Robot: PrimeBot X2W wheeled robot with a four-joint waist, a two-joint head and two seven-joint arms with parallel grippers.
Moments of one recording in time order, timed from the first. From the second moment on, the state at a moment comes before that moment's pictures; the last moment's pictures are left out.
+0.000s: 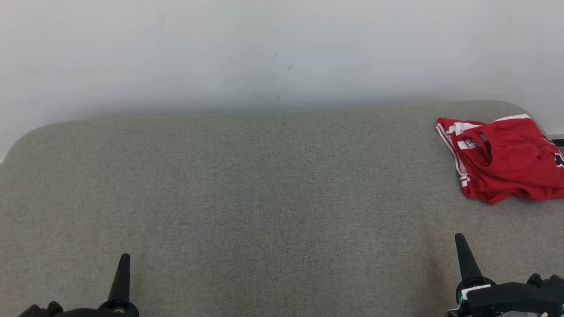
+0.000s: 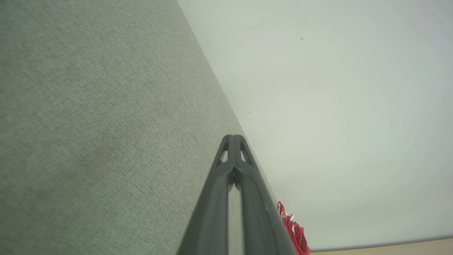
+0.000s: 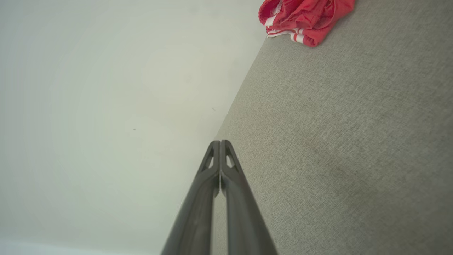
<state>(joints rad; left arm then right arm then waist) -0.05 0.05 0.12 0.25 -1.17 -0.12 0.00 -0.05 -0.09 -0.02 0.24 1.21 0.13 -0.02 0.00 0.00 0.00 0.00</state>
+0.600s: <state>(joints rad) -0.07 0.05 0.12 0.25 -1.34 -0.12 0.04 -0.07 -0.08 -0.05 0.24 1.38 0.13 0.03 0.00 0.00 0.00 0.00</state>
